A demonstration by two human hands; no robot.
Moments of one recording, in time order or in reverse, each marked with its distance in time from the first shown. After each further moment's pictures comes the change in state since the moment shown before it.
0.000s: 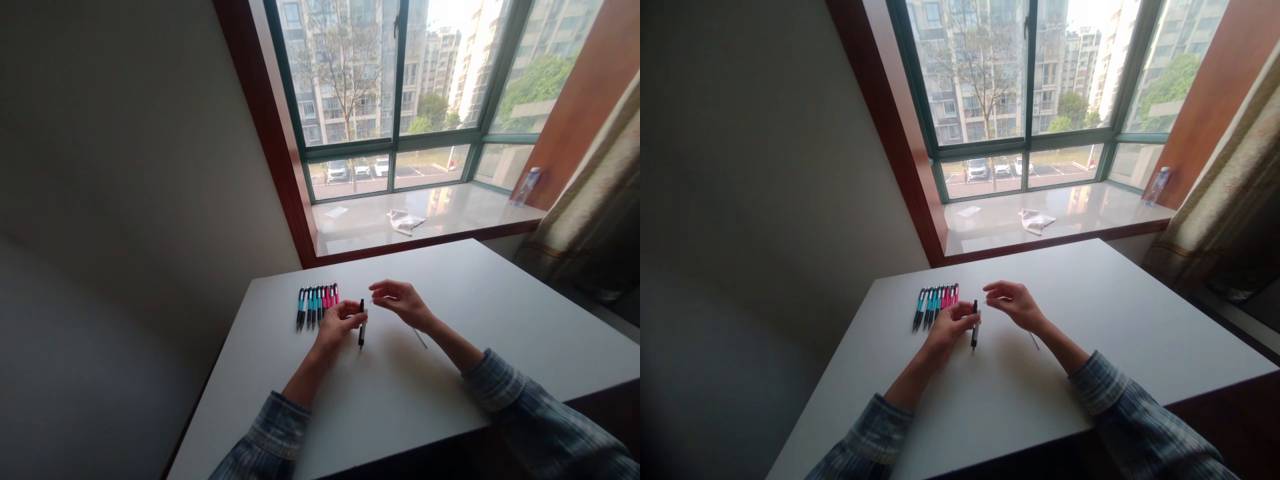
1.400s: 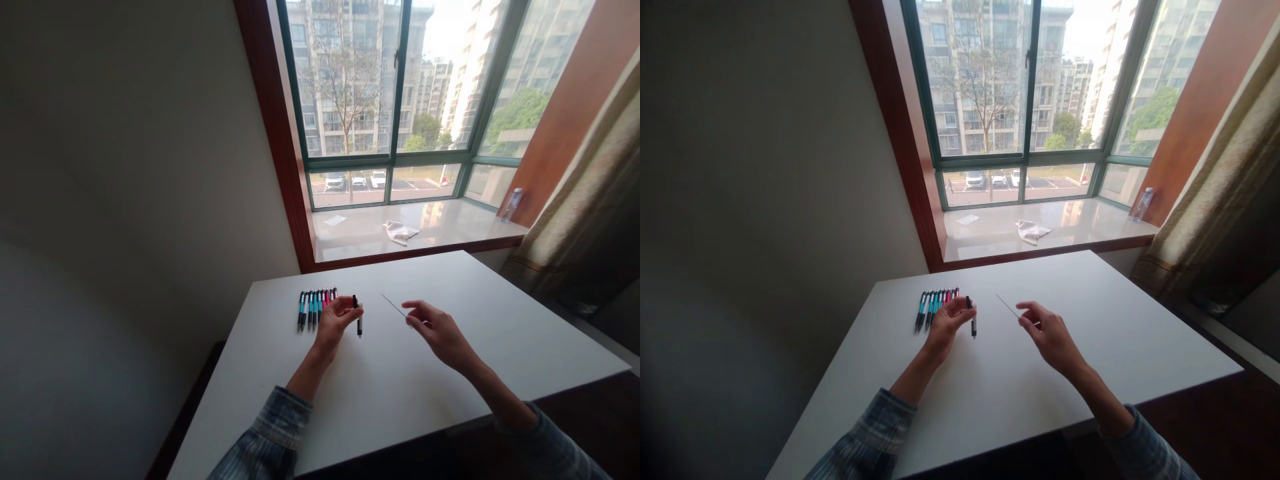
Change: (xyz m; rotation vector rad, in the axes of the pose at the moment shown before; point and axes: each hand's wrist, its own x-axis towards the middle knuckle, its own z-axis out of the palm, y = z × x) left_hand -0.007 0.010 -0.001 -0.121 0.040 0.177; right_hand -0.086 -0.047 -0.014 -0.500 0.175 0.114
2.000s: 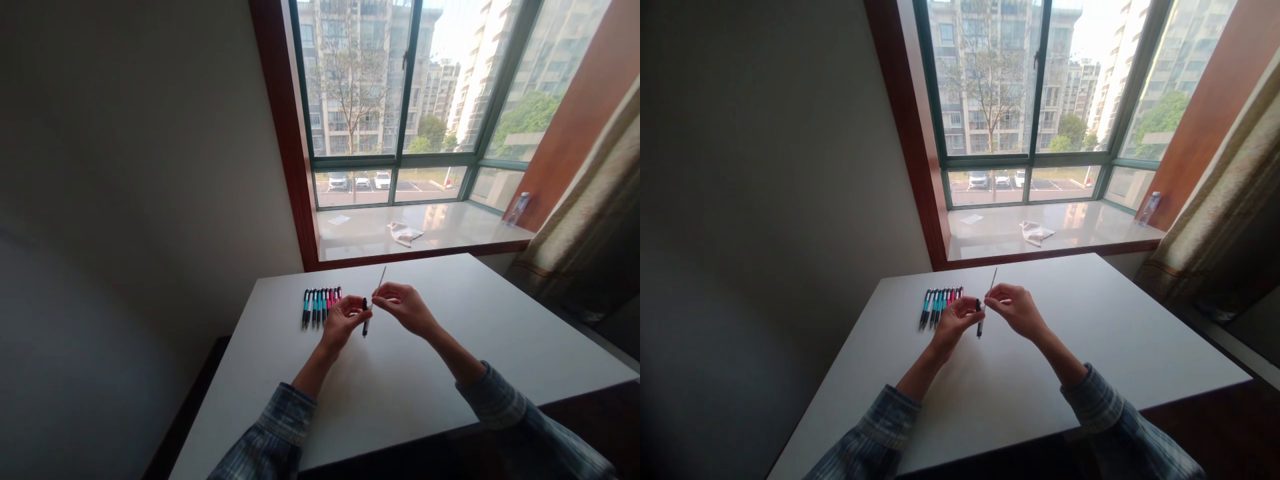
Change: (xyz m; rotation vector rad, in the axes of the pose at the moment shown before) left_hand -0.006 0.006 0.001 0.102 -0.077 0.038; right_hand 0.061 -0.045 0.042 0.228 -0.102 -0.119
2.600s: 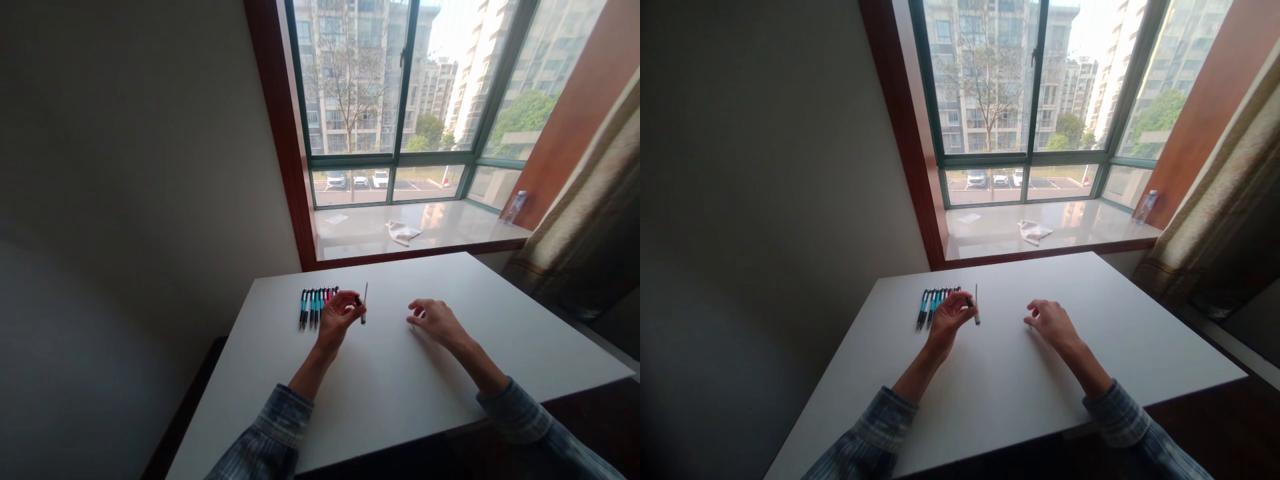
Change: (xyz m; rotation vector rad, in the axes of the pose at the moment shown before) left_hand 0.003 0.001 0.003 -0.125 0.085 0.106; right_hand -0.037 0.069 -0.059 -0.730 0.065 0.208
